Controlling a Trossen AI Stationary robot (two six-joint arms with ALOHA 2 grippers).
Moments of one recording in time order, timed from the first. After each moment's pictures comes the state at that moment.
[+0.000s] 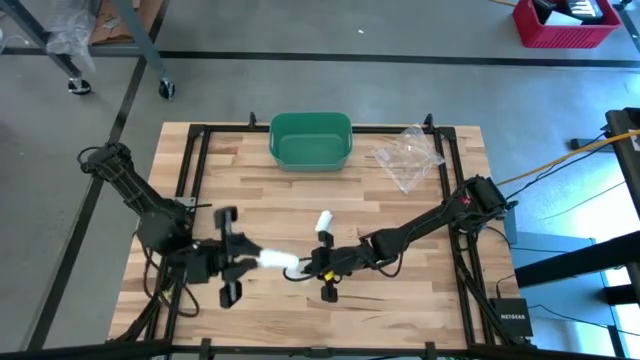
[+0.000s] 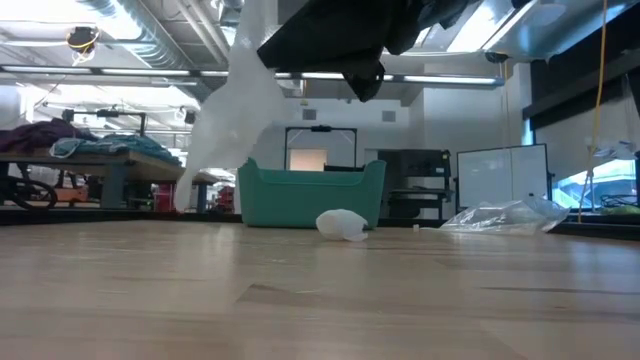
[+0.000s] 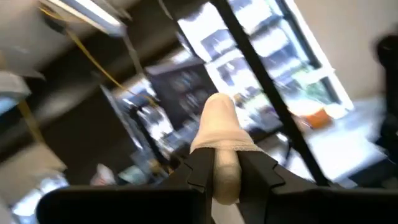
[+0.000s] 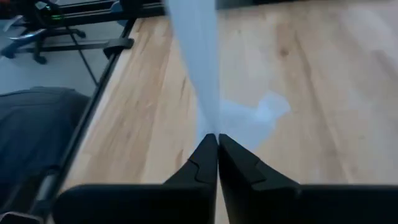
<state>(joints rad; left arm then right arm) -0.76 1.23 1.07 0.56 -0.67 0.77 0.40 1.88 1.19 0.16 0.18 0.29</state>
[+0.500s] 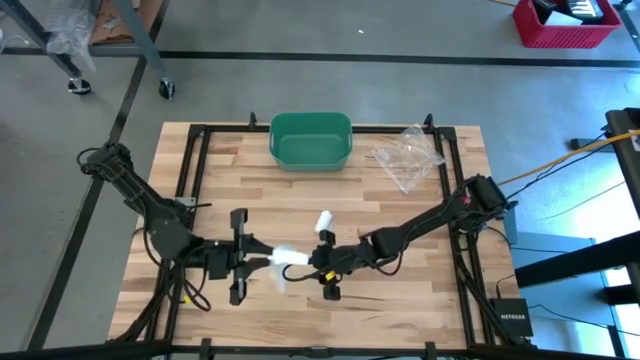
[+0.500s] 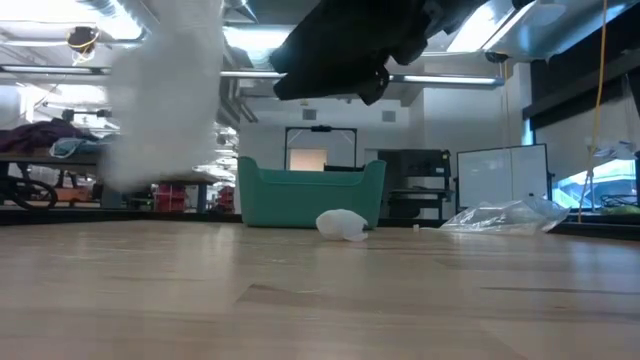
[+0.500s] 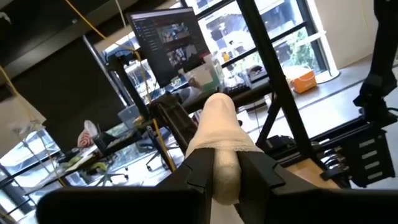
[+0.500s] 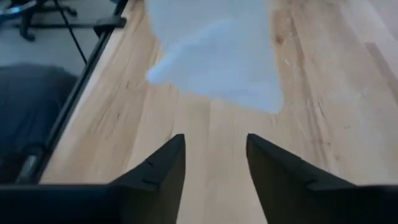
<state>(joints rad) -0.73 1.23 1.07 0.33 -0.73 0.55 0.39 1.87 1.19 0.10 0.17 0.26</state>
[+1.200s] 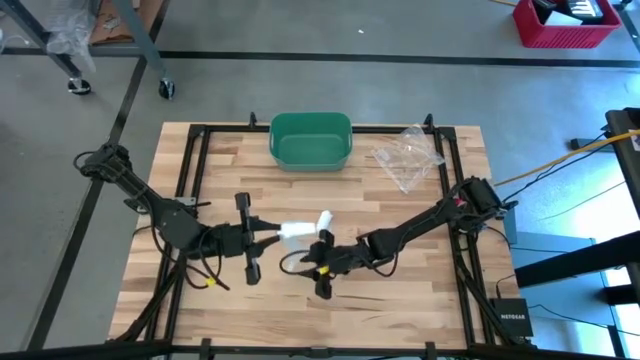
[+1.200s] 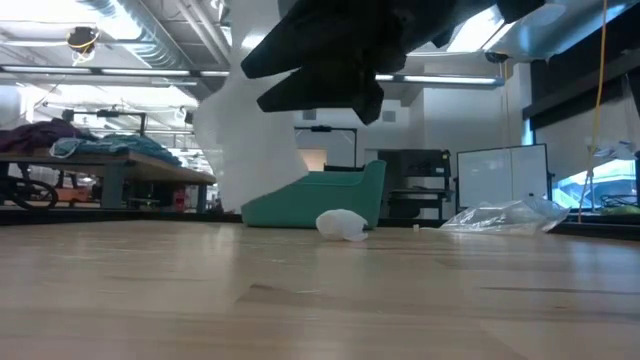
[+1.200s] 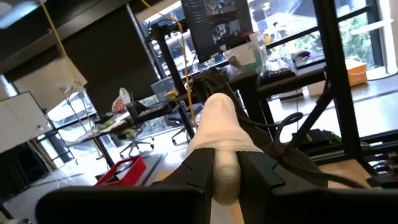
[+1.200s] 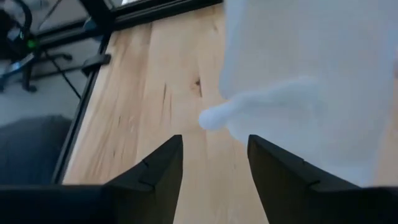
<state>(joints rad) -0.64 1.23 1.07 0.32 -0.83 0.45 0.37 1.92 1.19 0.19 0.22 0.43</state>
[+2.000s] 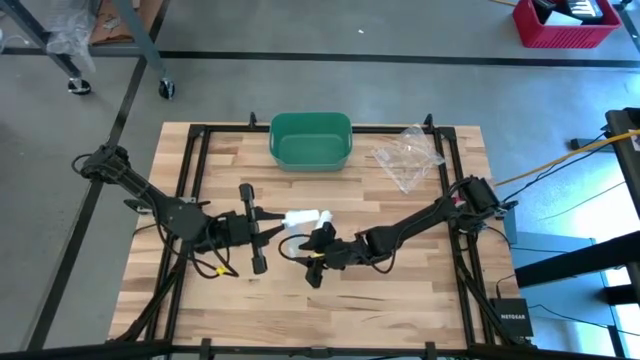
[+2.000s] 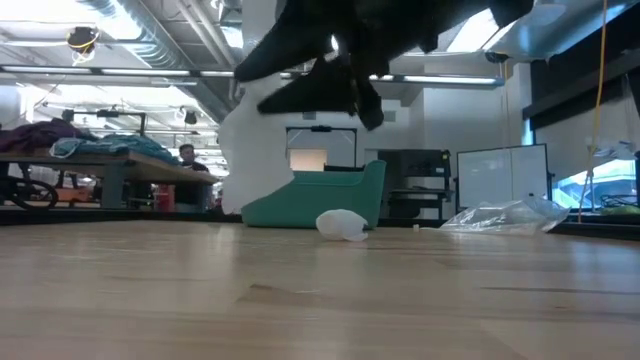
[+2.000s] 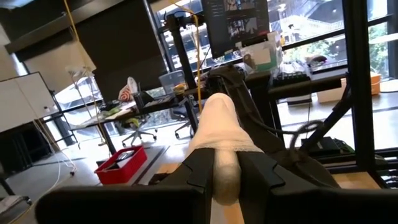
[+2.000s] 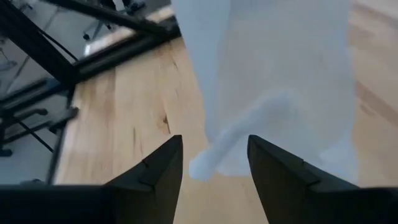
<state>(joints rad) -0.58 1.23 1.07 0.32 -0.82 0.37 0.35 1.93 1.19 0.24 0.37 0.60</state>
